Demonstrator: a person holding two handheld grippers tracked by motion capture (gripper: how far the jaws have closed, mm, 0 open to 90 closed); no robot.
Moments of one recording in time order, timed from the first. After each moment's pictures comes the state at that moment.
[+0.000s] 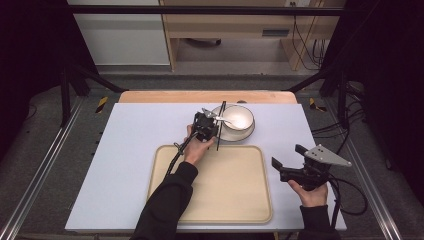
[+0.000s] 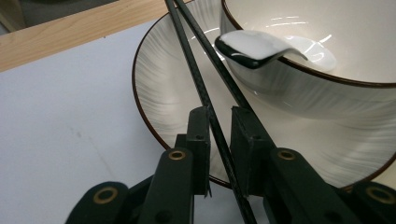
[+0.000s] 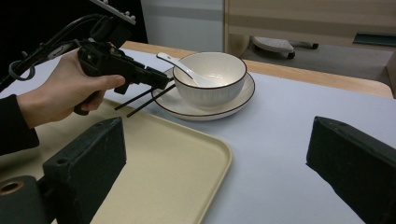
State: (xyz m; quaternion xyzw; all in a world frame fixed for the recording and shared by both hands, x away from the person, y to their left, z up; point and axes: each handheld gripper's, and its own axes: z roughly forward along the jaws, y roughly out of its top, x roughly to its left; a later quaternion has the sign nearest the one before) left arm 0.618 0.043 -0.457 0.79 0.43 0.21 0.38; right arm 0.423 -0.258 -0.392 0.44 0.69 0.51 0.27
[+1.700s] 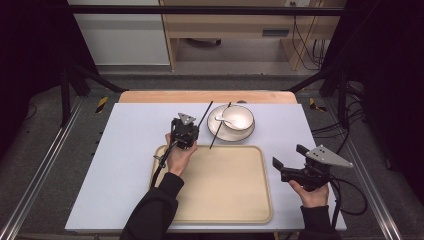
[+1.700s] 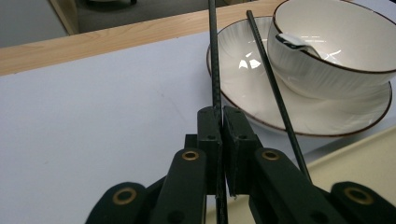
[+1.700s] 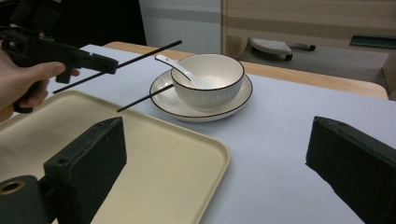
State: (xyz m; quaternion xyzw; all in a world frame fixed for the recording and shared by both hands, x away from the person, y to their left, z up) left arm 0.556 0.104 -0.427 0.74 0.48 0.25 0.40; right arm 0.421 -0.260 -0.391 0.44 0.69 0.51 0.28
